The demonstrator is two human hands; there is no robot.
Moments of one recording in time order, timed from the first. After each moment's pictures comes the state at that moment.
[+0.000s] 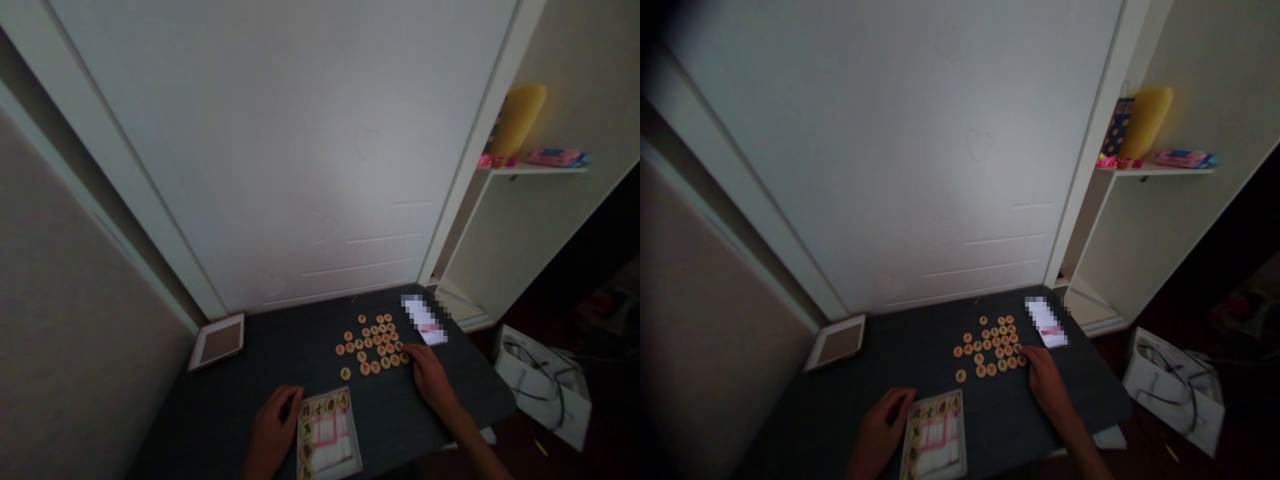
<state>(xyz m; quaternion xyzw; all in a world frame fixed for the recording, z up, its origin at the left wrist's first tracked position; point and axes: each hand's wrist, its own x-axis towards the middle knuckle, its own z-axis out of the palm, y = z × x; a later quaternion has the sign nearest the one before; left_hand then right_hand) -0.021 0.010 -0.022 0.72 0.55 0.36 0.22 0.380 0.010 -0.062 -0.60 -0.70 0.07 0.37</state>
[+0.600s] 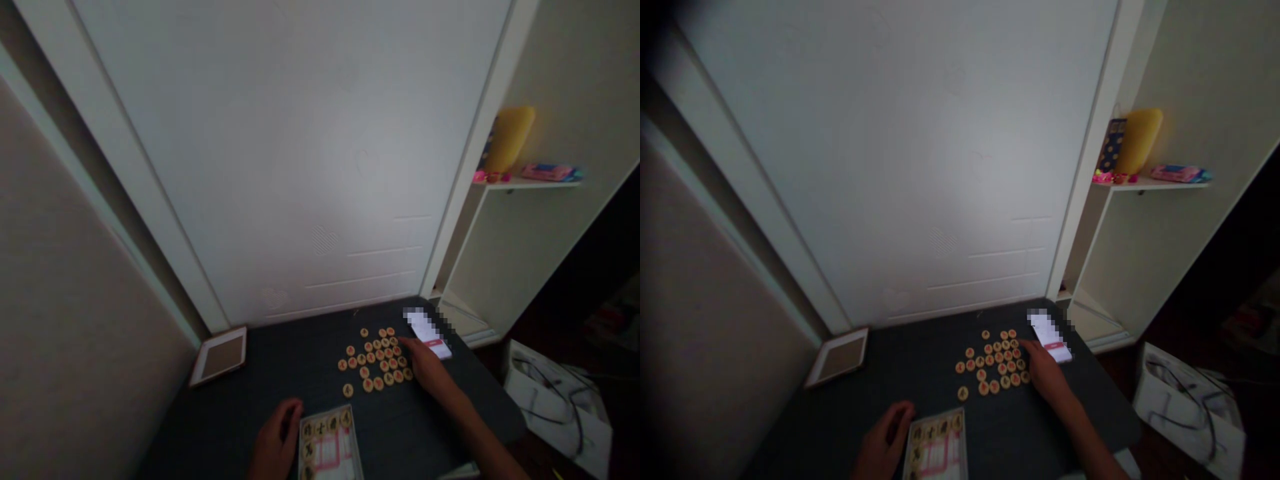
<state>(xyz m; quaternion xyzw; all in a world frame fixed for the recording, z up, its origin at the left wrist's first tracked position) -0.025 0.012 -0.035 0.67 0.59 0.35 0.27 0.386 0.058 -0.030 -0.63 -0.71 0.12 0.27</state>
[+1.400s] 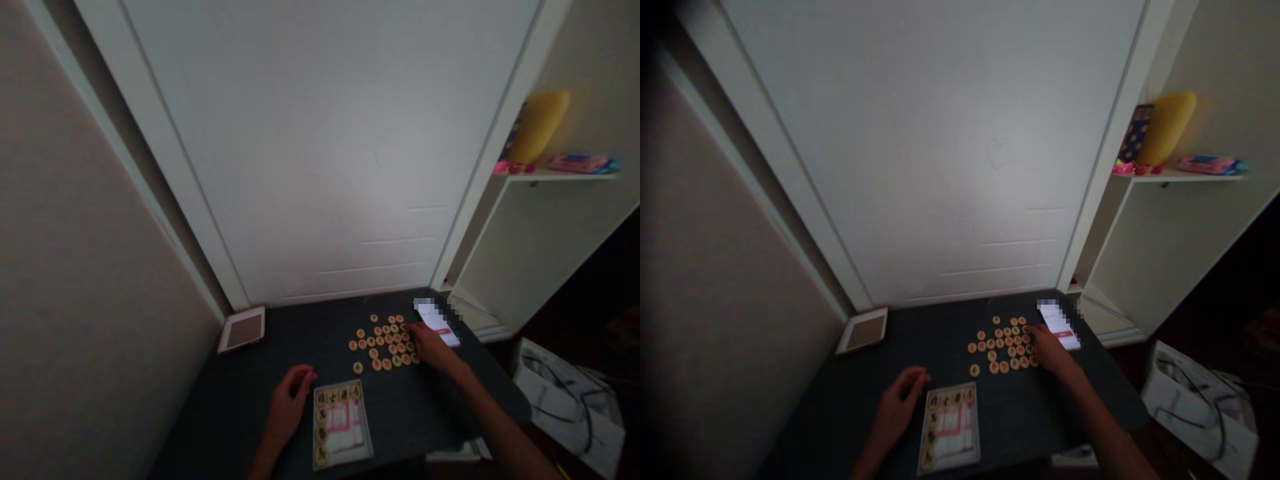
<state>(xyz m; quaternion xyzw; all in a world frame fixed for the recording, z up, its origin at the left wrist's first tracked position) -0.022 0.010 -0.008 0.59 0.57 0.43 0.37 0.386 0.078 -0.021 -0.64 -0.73 0.13 0.19</state>
